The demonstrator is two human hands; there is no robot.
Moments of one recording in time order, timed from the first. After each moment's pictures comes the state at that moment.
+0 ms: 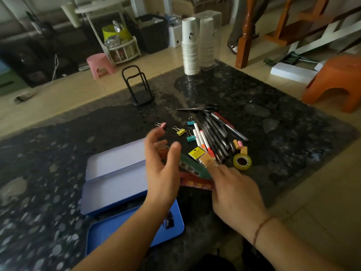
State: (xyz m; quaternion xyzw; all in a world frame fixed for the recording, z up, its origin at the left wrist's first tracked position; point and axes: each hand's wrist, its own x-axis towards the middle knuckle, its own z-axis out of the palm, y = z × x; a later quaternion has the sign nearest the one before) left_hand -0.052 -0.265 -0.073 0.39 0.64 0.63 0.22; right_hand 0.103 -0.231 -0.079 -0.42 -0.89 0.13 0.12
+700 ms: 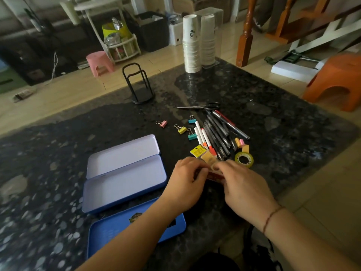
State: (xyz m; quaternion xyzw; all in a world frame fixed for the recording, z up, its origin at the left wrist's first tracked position) left_hand -0.044 -0.259 -0.101 0.62 0.69 0.32 0.21; right_hand 0.112 -0.214 -0.085 -0.43 -0.88 0.15 0.11
